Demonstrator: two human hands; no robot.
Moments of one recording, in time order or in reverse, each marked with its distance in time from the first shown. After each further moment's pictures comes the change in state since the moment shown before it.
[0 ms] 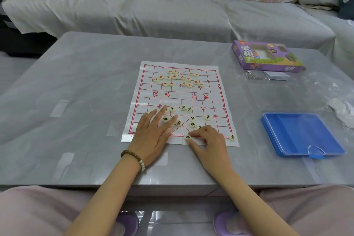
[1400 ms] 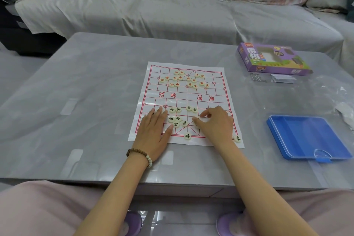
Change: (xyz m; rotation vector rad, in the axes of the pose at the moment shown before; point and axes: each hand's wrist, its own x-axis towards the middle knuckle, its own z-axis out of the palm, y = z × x) left_hand 0.003 -0.001 -0.001 -0.038 -0.023 -0.195; right_hand 0.068 -0.010 -0.003 -0.226 -0.002 0.298
